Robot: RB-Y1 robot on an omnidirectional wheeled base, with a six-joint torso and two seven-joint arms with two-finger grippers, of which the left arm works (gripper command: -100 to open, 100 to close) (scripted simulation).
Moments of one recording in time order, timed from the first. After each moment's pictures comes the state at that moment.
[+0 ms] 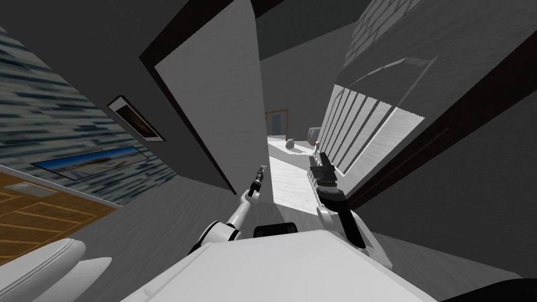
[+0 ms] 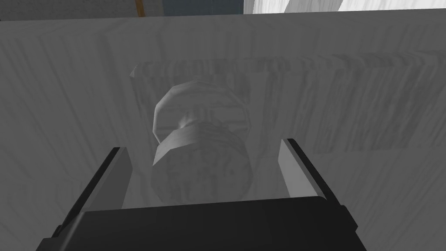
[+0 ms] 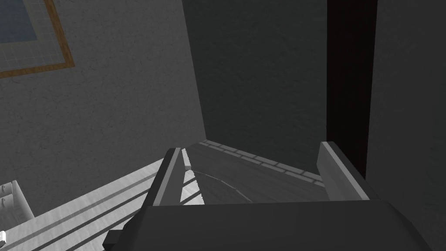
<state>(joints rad) -0.45 0.01 -0.16 -0.71 -0.03 -0.47 0.12</state>
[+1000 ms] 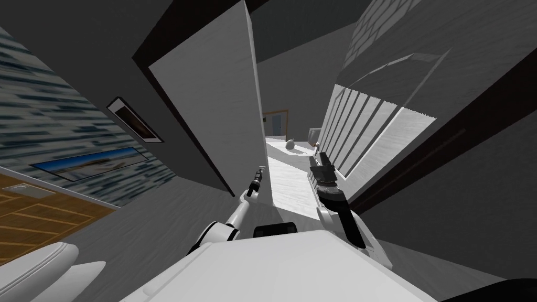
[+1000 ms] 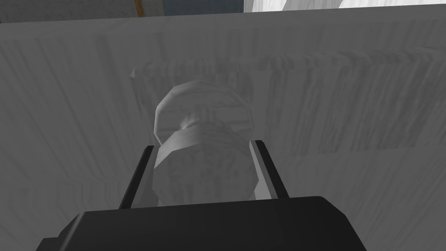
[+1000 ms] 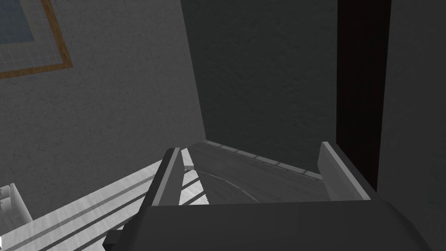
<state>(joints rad) -0.45 0.02 -0.13 -0.70 -0.02 -0.47 0.10</state>
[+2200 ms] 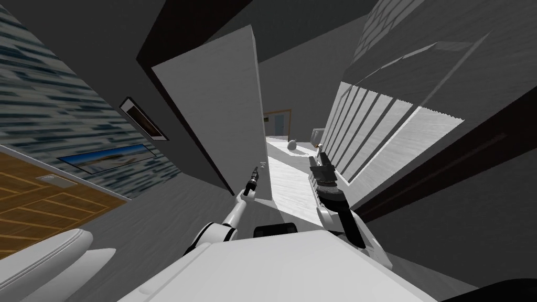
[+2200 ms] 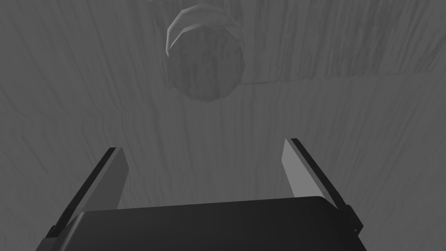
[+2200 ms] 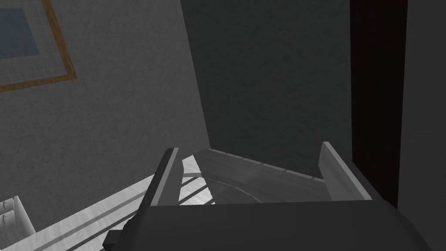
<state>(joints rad) -0.44 0.06 -0.09 -0.72 -0.01 -0.45 0.09</state>
